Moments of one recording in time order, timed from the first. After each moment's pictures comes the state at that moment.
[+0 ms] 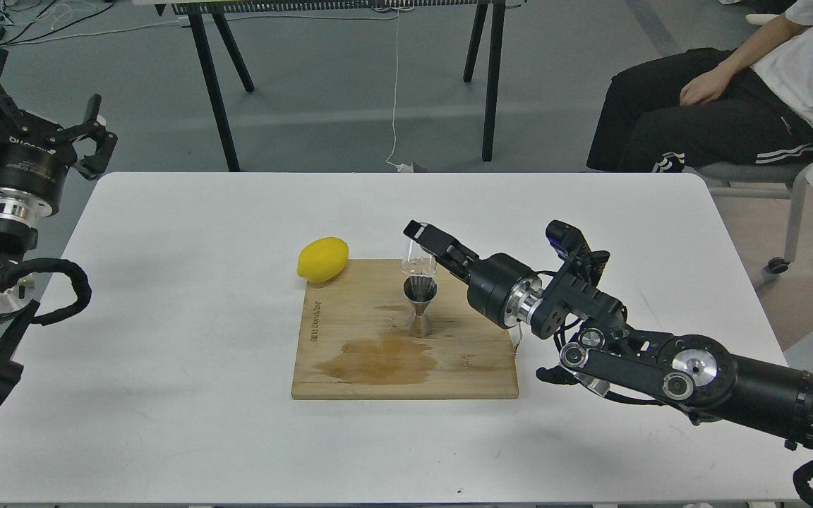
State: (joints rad) left arm -0.58 0.43 -1.06 -0.85 0.02 -0.35 -0.32; right arm 0.68 -0.35 0.27 1.34 -0.99 -0.31 0.10
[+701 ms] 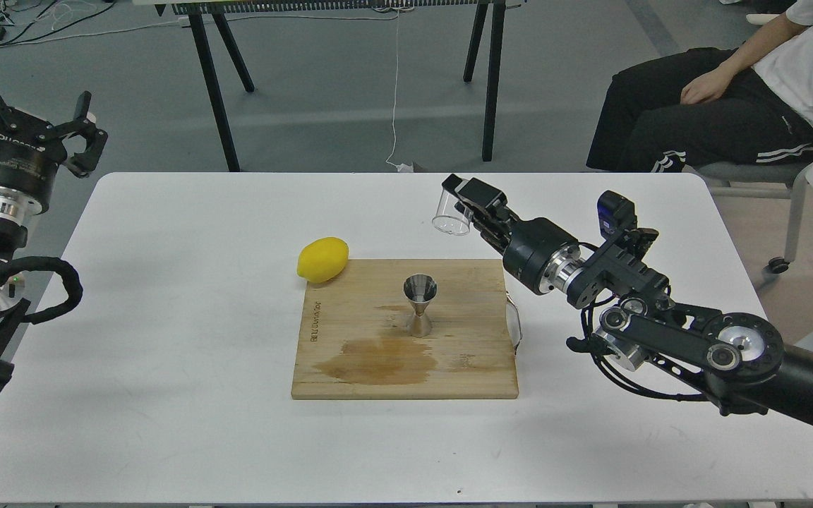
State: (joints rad) left arm -0.58 0.45 -1.06 -0.85 0.02 -0.35 -0.32; right arm 0.66 -0.45 0.43 1.40 -0.69 -0.29 0.14
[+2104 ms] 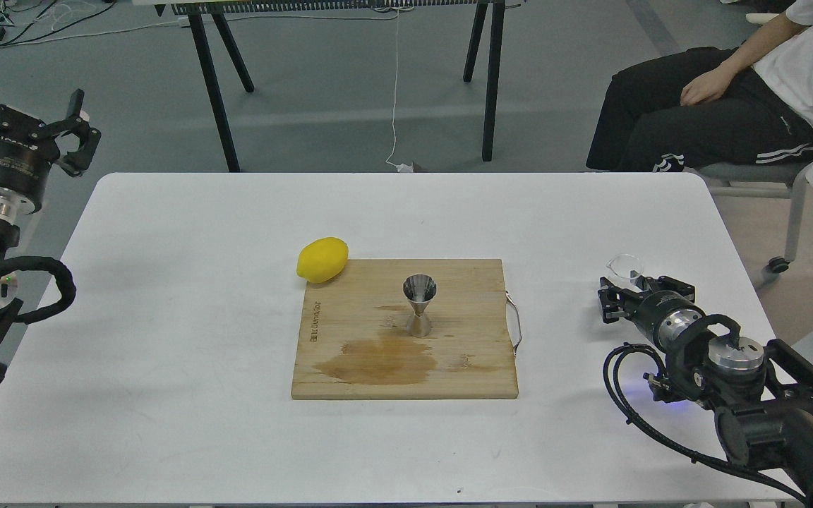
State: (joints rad) left arm -0.58 0.46 -1.06 -0.85 0.01 -0.35 -0.32; right arm 0.29 -0.25 1.14 0.76 0.58 -0.01 -0.09
